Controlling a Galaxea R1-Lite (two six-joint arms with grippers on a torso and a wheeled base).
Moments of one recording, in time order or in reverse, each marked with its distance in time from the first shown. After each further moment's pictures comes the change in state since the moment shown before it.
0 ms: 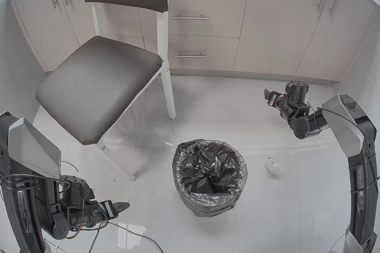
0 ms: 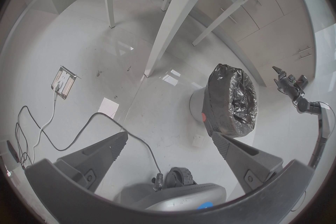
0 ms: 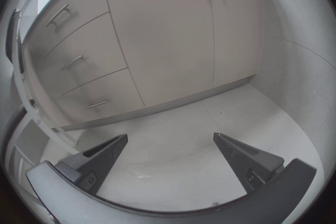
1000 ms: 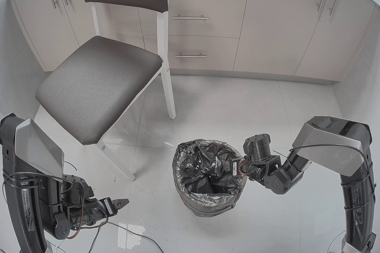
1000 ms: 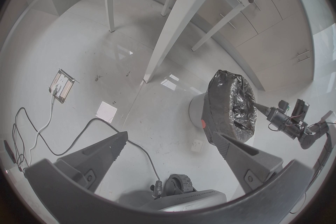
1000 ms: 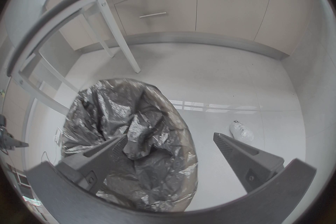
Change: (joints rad) left arm 0.020 0.044 0.001 -0.088 -0.001 0.001; right arm 0.355 -0.078 0.591 -0.044 -0.007 -0.082
